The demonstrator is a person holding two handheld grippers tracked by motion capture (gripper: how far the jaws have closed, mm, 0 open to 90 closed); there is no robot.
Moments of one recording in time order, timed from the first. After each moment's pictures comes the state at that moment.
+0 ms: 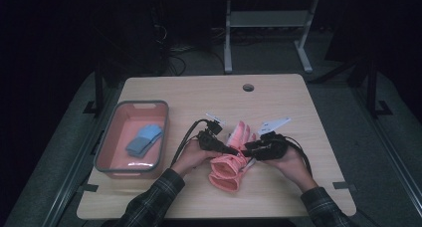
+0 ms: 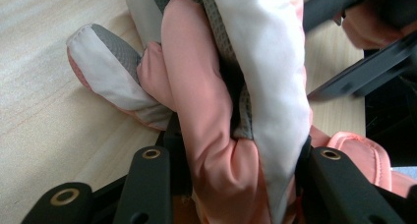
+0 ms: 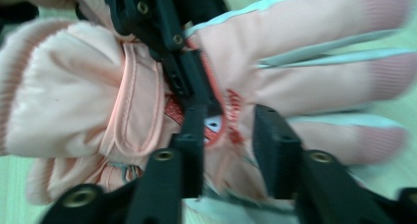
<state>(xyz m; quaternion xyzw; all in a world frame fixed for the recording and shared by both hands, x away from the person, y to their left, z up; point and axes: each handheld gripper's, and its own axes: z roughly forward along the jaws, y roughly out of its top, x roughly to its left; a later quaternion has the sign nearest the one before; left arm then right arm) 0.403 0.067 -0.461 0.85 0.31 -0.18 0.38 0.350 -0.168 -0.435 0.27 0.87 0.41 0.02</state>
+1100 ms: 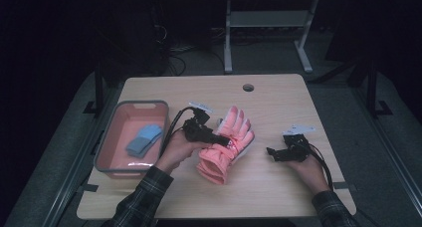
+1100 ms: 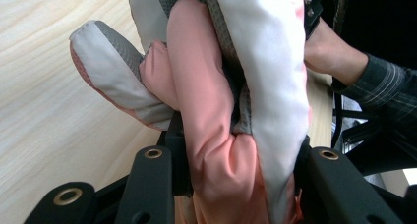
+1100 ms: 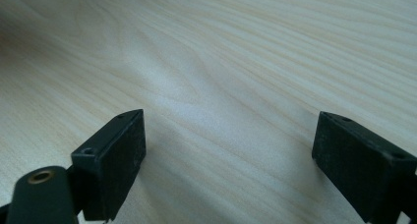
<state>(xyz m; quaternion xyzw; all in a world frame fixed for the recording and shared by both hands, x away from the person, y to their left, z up) 0.389 0.102 -0.390 0.84 0.30 -0.12 0.43 0.356 -0.240 -0.483 0.44 0.81 0.35 0.17</state>
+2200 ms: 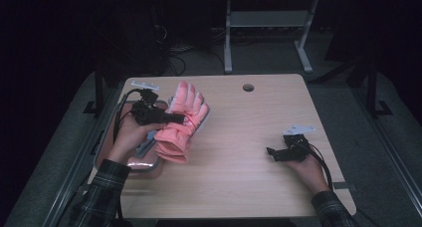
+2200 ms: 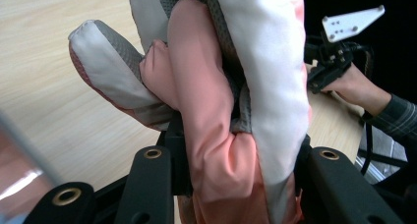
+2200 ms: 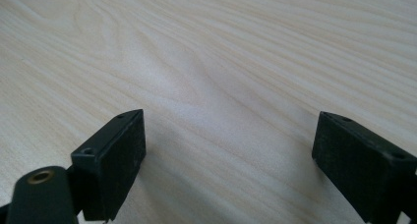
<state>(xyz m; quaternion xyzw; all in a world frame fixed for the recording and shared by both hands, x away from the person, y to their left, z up) 0.394 0.225 -0.323 0.81 0.39 -0.03 0.44 0.356 -0.240 -0.483 0.44 0.81 0.35 0.17</state>
